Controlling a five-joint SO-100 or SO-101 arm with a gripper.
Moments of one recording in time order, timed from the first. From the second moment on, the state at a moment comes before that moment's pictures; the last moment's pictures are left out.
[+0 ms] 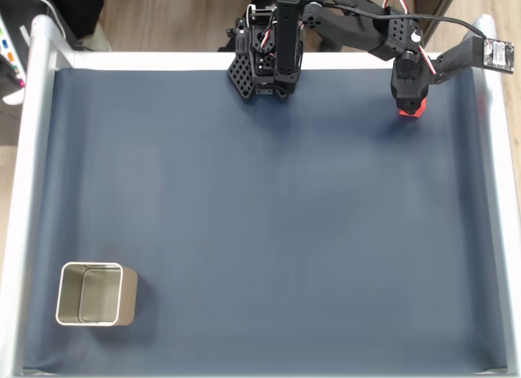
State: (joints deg) arm -83.1 100.8 124.5 36.5 -88.5
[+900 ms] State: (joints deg) arm -16.4 111.4 105.5 61.7 -97.0
